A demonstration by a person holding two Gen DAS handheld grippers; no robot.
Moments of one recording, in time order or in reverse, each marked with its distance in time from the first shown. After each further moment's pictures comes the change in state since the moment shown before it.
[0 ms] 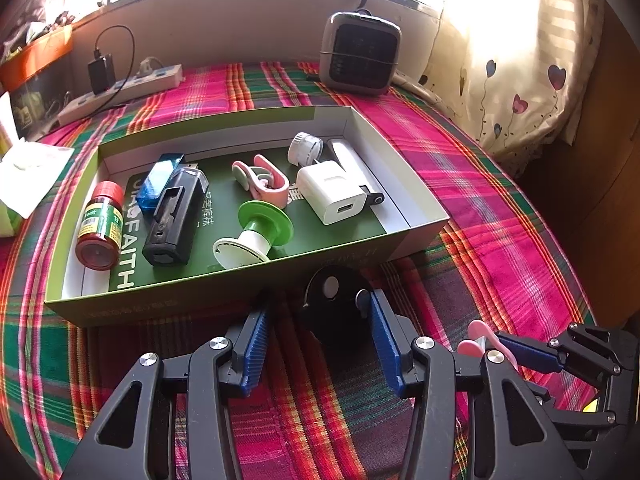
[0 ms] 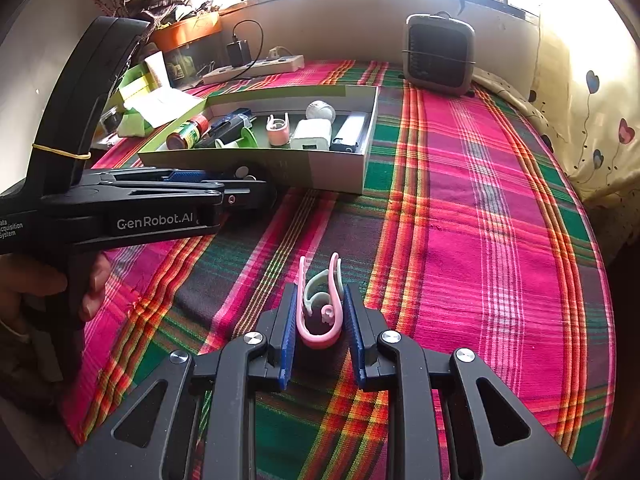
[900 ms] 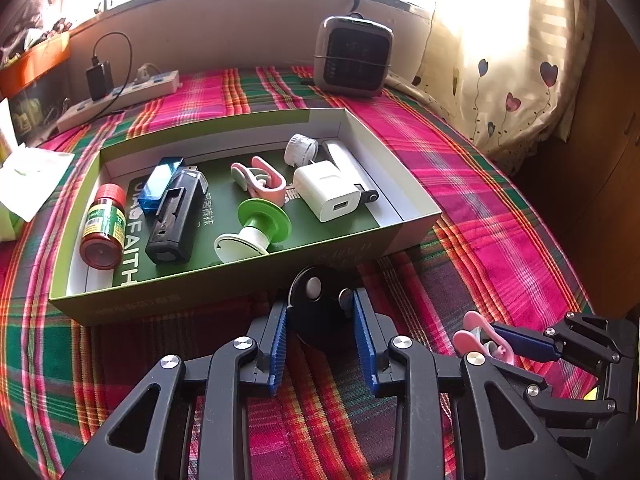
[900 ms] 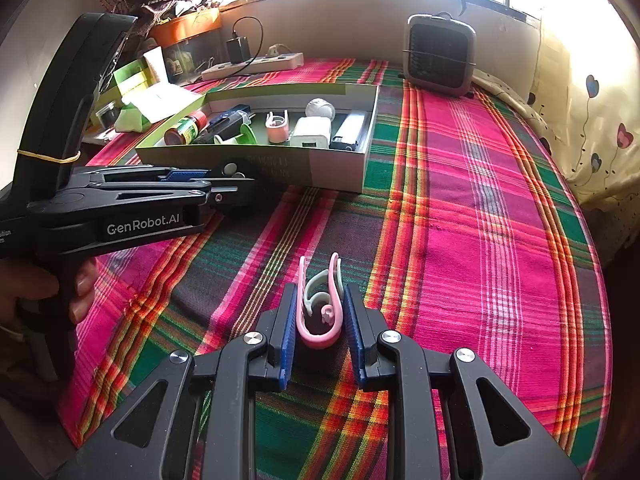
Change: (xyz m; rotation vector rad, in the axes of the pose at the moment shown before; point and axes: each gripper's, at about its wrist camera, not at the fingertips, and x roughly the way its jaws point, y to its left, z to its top) left arm -0.006 0.000 -0.004 0.023 -0.015 -0.013; right arm 0.001 0.001 0.000 -0.009 0.005 -0.015
